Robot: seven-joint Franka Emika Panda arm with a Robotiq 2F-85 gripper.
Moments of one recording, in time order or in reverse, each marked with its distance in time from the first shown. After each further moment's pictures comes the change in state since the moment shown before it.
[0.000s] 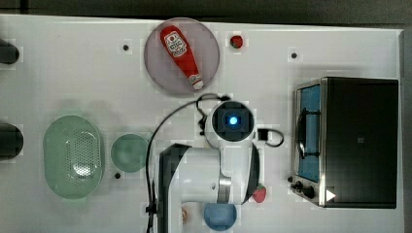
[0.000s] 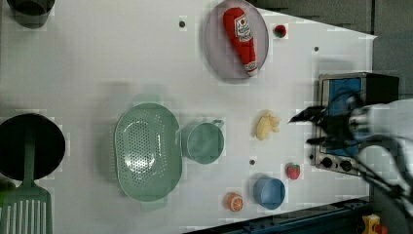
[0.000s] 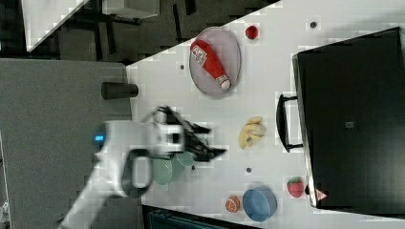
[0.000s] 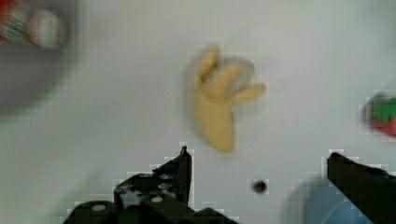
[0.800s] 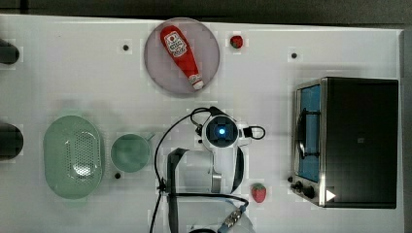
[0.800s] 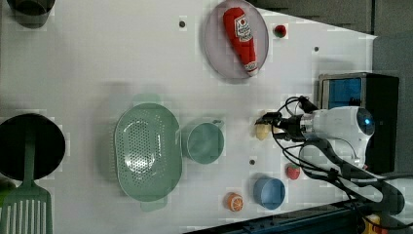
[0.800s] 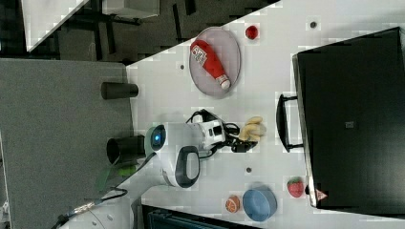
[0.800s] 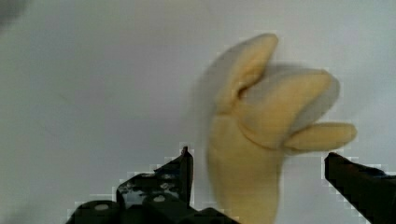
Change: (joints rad) arm -0.017 0.330 0.023 -0.049 -0.018 0.431 -0.193
